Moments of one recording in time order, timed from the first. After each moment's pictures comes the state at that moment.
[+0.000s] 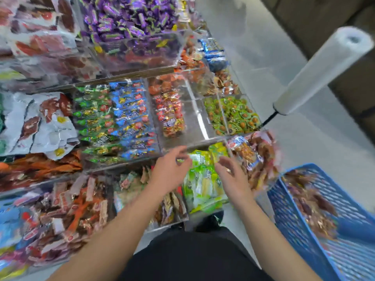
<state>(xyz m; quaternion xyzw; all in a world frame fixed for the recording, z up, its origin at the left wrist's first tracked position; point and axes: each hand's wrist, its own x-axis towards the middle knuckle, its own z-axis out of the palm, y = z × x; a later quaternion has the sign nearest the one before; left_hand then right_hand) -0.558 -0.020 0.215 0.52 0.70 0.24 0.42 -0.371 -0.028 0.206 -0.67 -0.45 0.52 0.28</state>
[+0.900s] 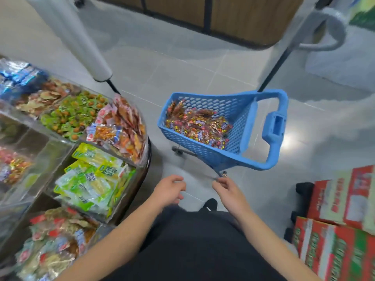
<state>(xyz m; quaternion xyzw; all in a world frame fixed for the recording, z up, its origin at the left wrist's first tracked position) -0.216 -0.200 0.134 0.54 0.57 -0.11 0.61 -0.079 -0.346 0.130 -0.80 -0.04 0.48 0.36</state>
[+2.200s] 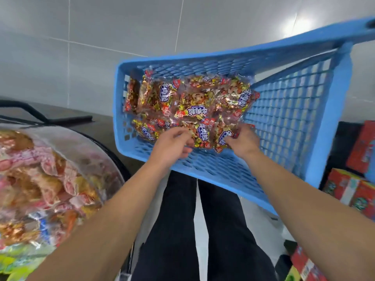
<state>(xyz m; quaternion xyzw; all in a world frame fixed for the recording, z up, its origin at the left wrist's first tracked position) 0.010 0.033 -0.099 0.52 0.53 -0.23 0.63 0.132 -0.149 -0.179 -0.87 -0.01 0.47 0.12</state>
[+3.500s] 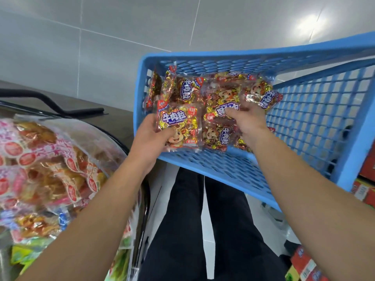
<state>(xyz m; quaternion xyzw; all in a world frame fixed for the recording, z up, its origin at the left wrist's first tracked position) -0.033 0.100 -0.100 0.49 0.57 -0.09 0.65 0.144 -0.062 -0.166 -0.79 0.20 0.44 0.38</state>
